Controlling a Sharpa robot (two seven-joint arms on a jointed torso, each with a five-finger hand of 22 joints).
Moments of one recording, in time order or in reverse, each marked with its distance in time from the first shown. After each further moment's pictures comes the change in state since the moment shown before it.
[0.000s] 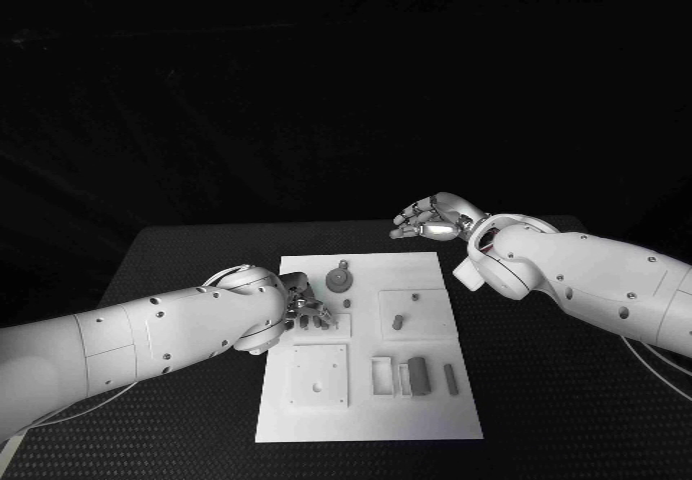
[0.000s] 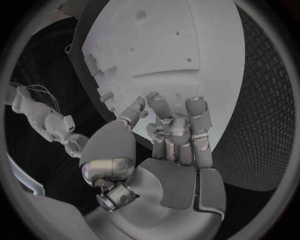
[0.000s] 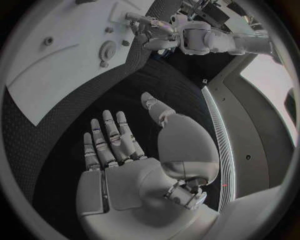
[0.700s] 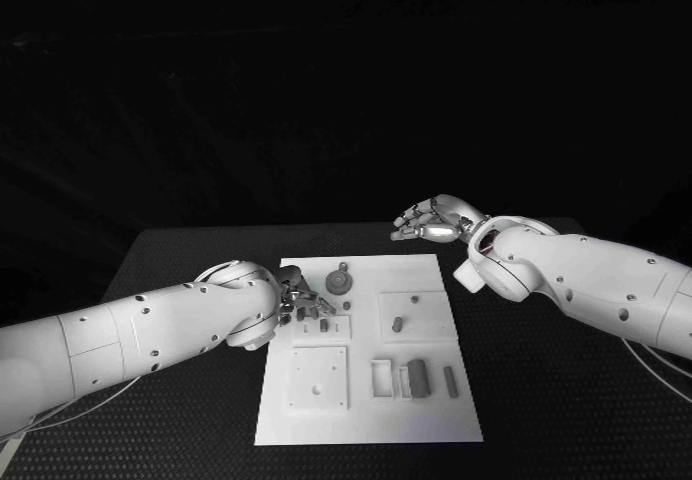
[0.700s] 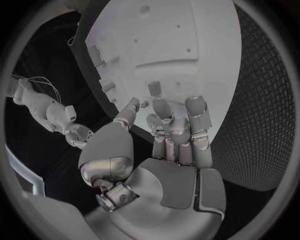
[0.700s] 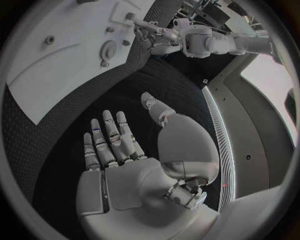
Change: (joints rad) left arm 0.000 -0.033 0.042 0.017 0.022 -0.019 0.010; left_hand -0.047 -0.020 -0.060 -0.023 0.000 -0.041 0.006 -0.023 -0.001 -0.017 0.006 -0.005 -0.001 -0.016 0.001 -0.009 0.000 -0.008 -0.015 -0.011 -0.019 0.001; right arm 0.000 -0.002 0.000 -0.003 0.000 0.000 0.000; right_hand 0.000 0.000 0.000 0.000 0.000 0.000 0.000 0.000 0.000 0.000 0.000 0.000 0.000 0.000 0.000 0.000 0.000 0.000 0.000 0.000 0.000 -0.002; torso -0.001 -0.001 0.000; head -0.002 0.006
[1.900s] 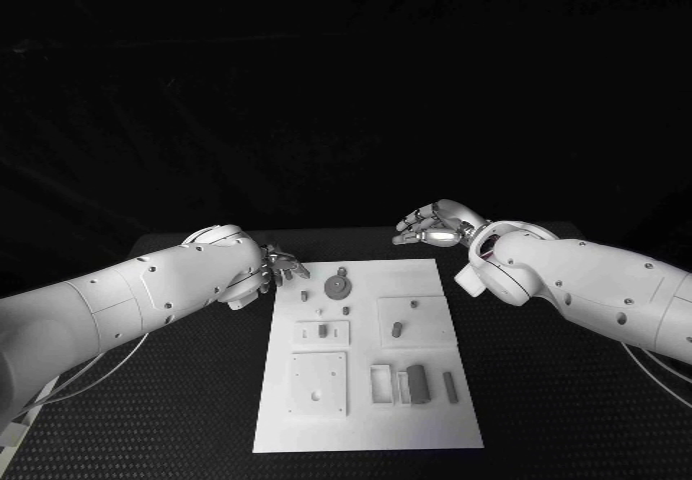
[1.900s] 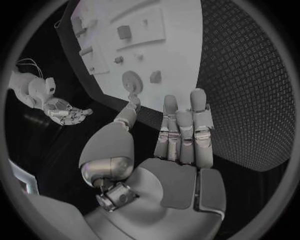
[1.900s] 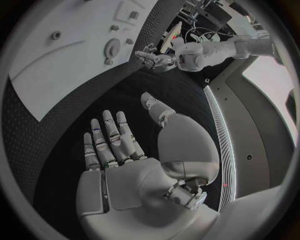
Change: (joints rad) left arm 0.070 0.099 0.019 -0.311 0.031 0.071 0.023; left_hand -0.022 0.033 0.005 -0.008 0.000 -0.171 0.075 -0.089 -0.075 -0.144 0.080 -0.123 -0.076 -0.113 0.082 -0.158 -0.073 -0.012 -0.127 0.048 -0.159 -0.065; right arm 0.000 0.005 0.000 -0.020 0.001 0.000 0.001; right_hand 0.000 0.000 0.003 0.003 0.000 0.000 0.000 0.000 -0.001 0.000 0.000 0.000 0.000 0.000 0.000 0.000 0.000 0.000 0.000 0.000 0.000 0.006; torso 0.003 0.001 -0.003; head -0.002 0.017
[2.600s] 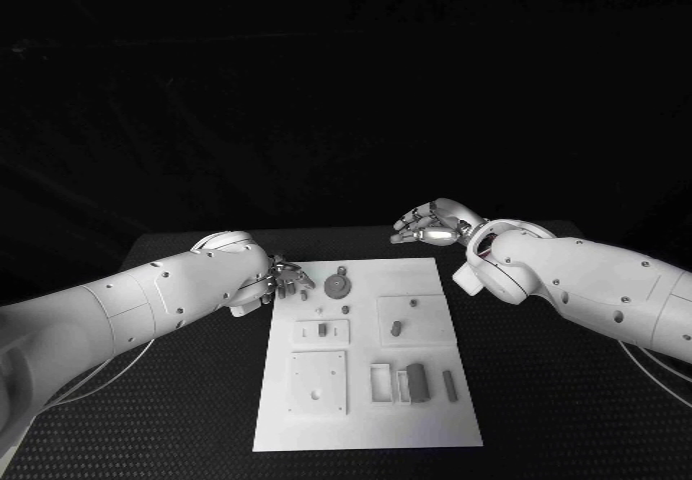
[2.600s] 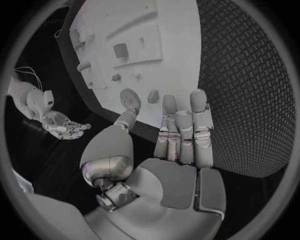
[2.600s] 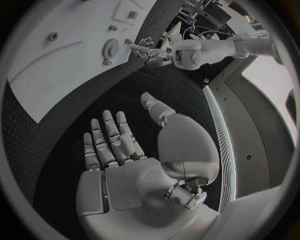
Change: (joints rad) left arm -0.021 0.038 -0.008 -0.038 -0.018 0.093 -0.005; left_hand -0.047 0.054 -0.002 0.043 0.000 0.029 -0.011 0.026 -0.009 0.021 -0.021 0.016 0.003 0.017 -0.013 0.024 0.012 0.000 0.019 -0.010 0.012 0.029; right arm 0.000 0.005 0.000 0.000 0.000 0.000 0.000; right_hand 0.000 0.000 0.000 0.000 0.000 0.000 0.000 0.000 -0.001 0.000 0.000 0.000 0.000 0.000 0.000 0.000 0.000 0.000 0.000 0.000 0.000 0.001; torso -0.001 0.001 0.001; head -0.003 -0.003
